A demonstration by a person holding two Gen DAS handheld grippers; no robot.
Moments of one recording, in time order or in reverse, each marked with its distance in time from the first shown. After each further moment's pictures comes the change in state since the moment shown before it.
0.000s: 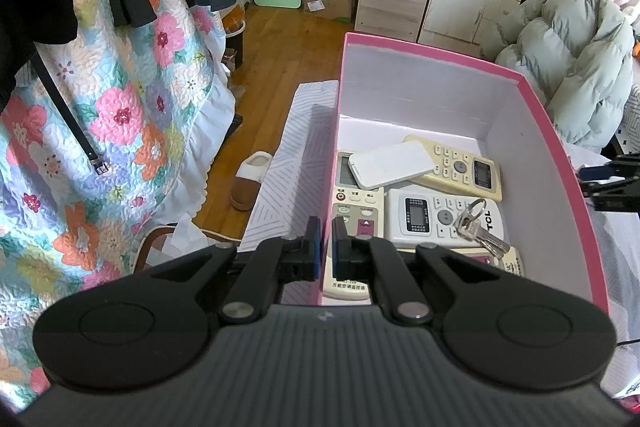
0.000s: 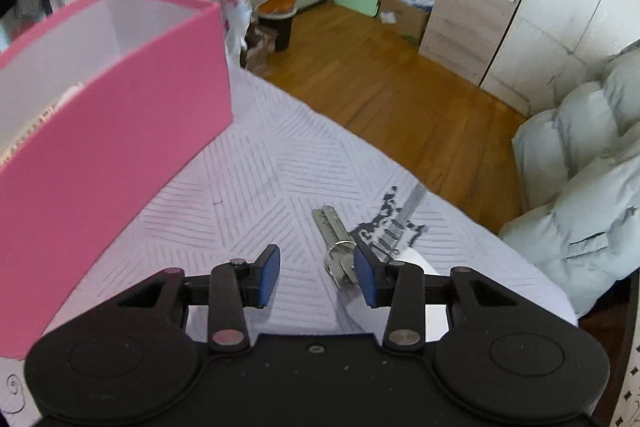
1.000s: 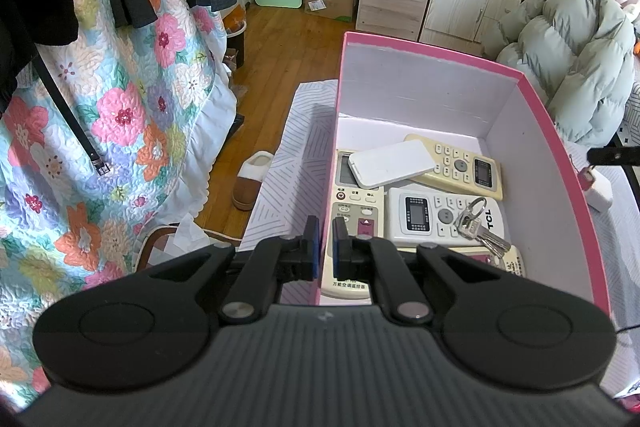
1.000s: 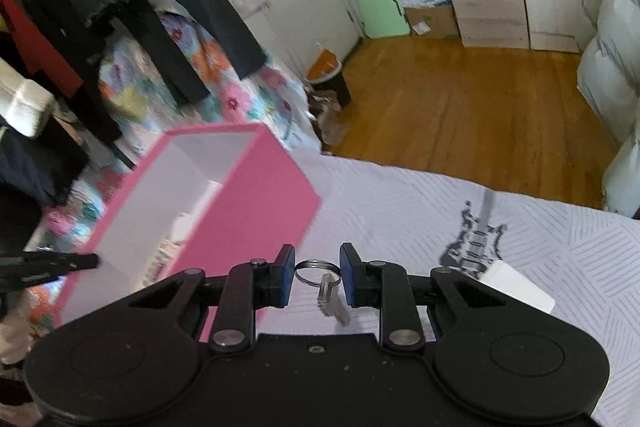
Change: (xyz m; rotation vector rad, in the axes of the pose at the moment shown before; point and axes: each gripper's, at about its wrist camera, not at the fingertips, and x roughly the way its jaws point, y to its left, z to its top) left arm -0.001 -0.001 0.000 0.006 0.000 0.005; right arm -0.047 -0.025 -0.008 0.368 -0.190 0.387
